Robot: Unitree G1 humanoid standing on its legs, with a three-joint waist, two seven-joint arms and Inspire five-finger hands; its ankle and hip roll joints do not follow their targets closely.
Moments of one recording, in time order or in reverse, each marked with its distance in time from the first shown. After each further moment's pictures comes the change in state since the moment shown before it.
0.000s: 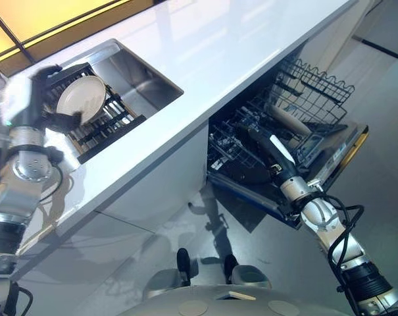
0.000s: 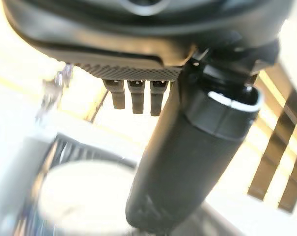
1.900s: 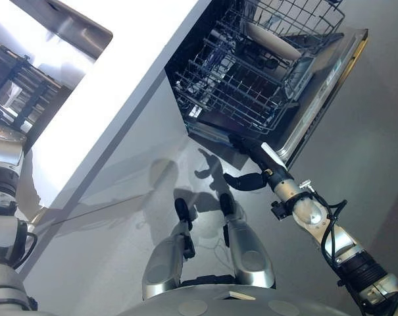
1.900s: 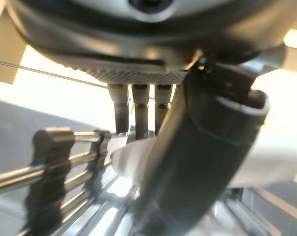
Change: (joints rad) left arm -0.453 0.072 -0.039 0.612 -0.256 0.187 0.538; right arm -0.085 -0.098 0.148 0.112 -0.001 -0.002 -0.108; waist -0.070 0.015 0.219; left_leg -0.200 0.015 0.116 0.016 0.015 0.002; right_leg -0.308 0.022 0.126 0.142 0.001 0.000
